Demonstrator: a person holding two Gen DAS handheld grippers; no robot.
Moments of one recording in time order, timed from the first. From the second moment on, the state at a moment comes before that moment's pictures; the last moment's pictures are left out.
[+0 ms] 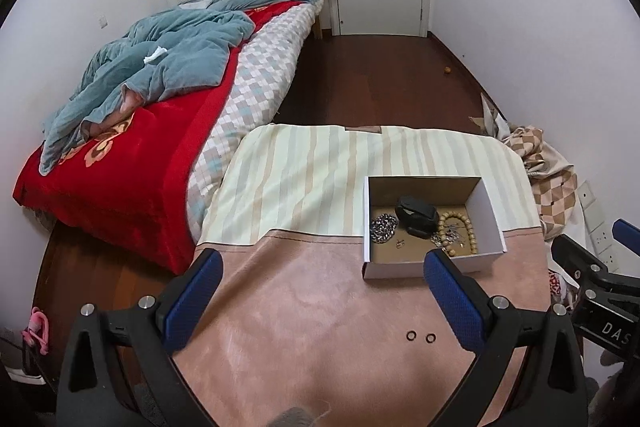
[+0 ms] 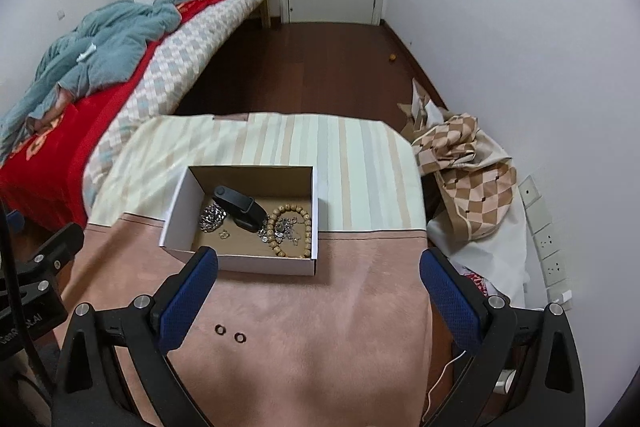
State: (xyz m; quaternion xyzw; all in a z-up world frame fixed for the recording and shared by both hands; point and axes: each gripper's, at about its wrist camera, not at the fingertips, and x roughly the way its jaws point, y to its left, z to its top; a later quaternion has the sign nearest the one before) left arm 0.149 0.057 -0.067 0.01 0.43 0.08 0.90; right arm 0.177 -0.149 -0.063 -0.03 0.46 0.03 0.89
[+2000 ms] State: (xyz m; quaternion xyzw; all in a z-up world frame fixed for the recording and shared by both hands) left arm 0.154 0.012 -0.253 0.02 0.58 0.02 0.82; right arm 0.126 -0.174 -0.241 0.06 0.52 0.06 0.85
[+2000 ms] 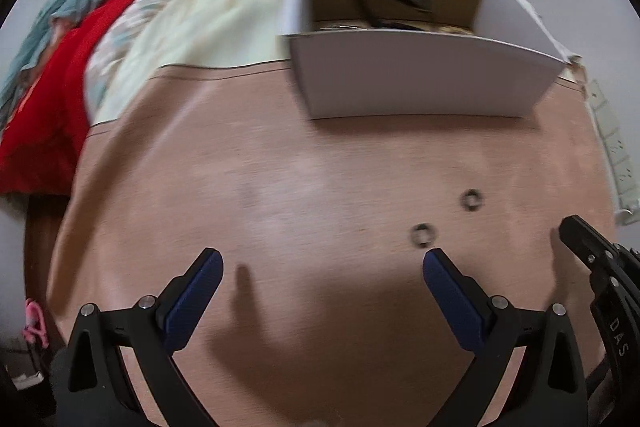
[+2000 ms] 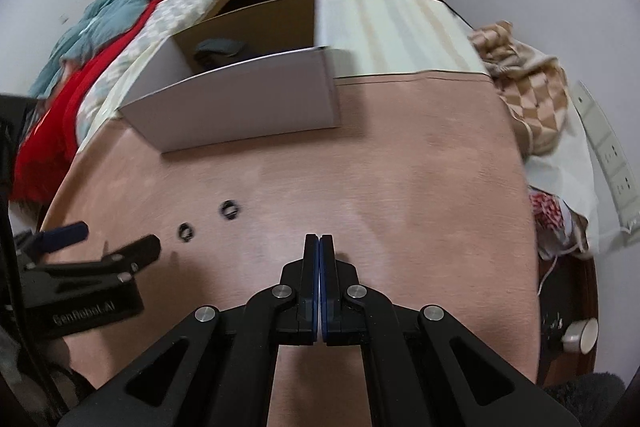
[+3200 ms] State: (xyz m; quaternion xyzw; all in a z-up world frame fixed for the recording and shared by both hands) left arm 0.149 0.085 -0.249 -0.03 0.55 0.04 0.83; right arm 0.154 -0.079 -0.254 -0.06 0.50 0.14 0.85
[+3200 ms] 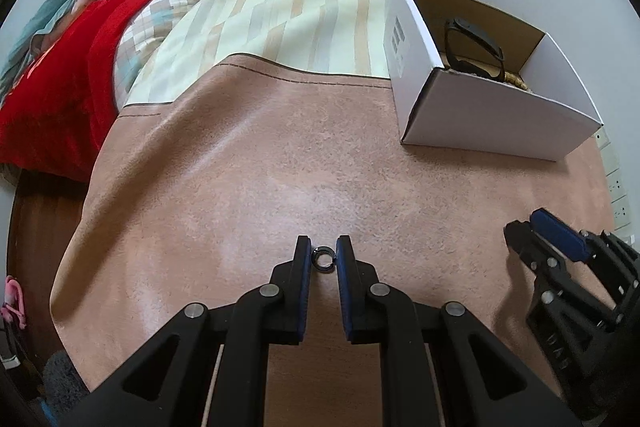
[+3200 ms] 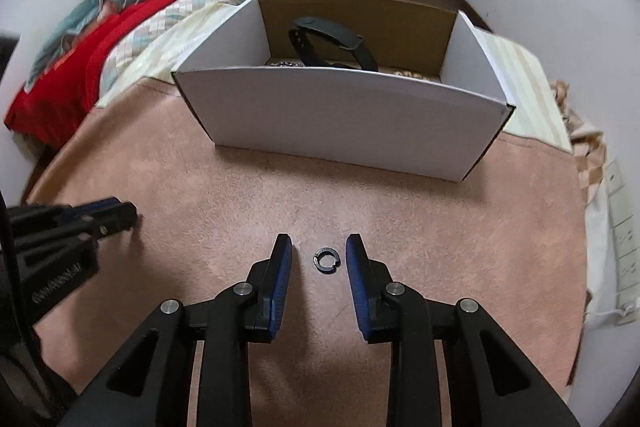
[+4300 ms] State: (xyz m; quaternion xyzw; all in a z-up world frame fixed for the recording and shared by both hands) left arm 0.278 0.045 -0.187 -0.06 0.56 -0.04 0.83; right arm 0.278 -0.152 -0.188 0.09 0.53 0.17 0.83
